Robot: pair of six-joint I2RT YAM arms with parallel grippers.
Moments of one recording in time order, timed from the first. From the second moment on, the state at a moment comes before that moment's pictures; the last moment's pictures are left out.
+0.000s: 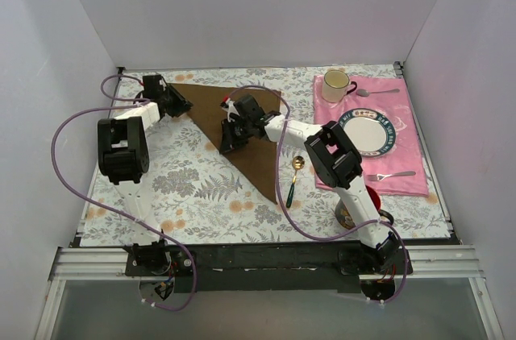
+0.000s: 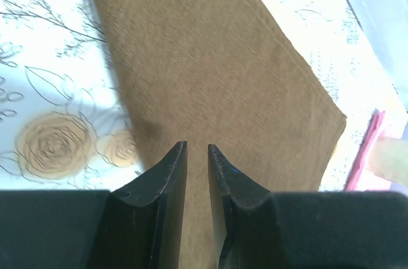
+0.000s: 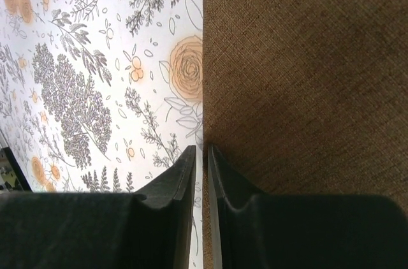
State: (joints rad) left arm 0.06 2.08 1.42 -0.05 0.28 -0.74; right arm 0.77 2.37 1.81 -0.25 -0.48 0.42
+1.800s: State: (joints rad) left arm -0.40 1.33 1.07 -0.36 0.03 -0.71; right arm 0.86 1.66 1.04 -0.71 0.19 0.90
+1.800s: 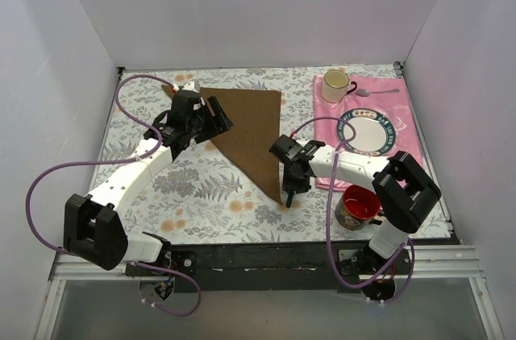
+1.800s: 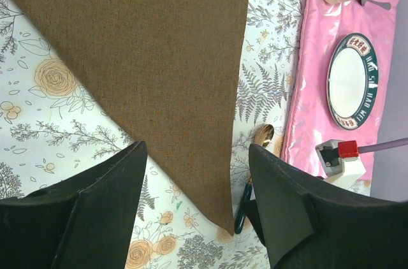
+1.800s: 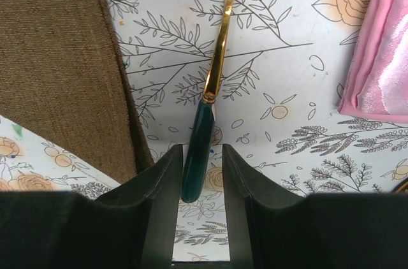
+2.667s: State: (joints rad) left arm -0.36 1.29 1.16 -0.46 -0.11 -0.74; right arm 0.86 1.68 1.39 -0.67 0.28 0.22
